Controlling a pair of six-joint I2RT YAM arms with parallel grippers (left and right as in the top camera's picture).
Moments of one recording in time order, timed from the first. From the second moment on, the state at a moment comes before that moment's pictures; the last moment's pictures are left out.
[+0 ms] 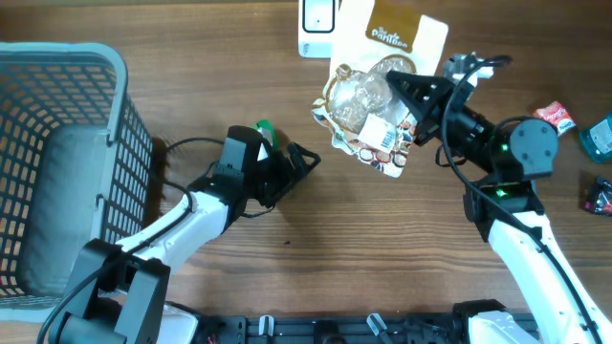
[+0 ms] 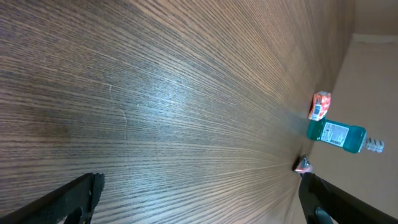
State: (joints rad) left arm -0.39 1.54 0.65 0.03 0.49 -1.04; right arm 0.11 1.20 0.71 0.74 -0.84 1.80
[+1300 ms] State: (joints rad) left arm -0.39 1.54 0.65 -0.03 0.47 -1.04; right arm 0.17 1.57 1.17 0.06 -0.29 0.50
